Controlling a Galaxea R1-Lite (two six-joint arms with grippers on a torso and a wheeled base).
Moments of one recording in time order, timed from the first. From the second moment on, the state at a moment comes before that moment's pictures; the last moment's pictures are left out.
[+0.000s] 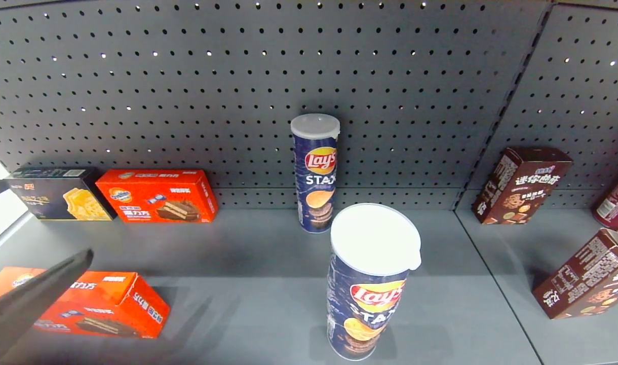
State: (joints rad) left arm -0.59 0.76 -0.57 -0.24 0.16 0.28; right arm 0.00 0.00 0.00 0.00 0.01 0.00
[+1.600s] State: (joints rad) left arm 0.00 0.00 0.00 0.00 0.04 0.02; right arm 0.00 0.00 0.00 0.00 0.01 0.00
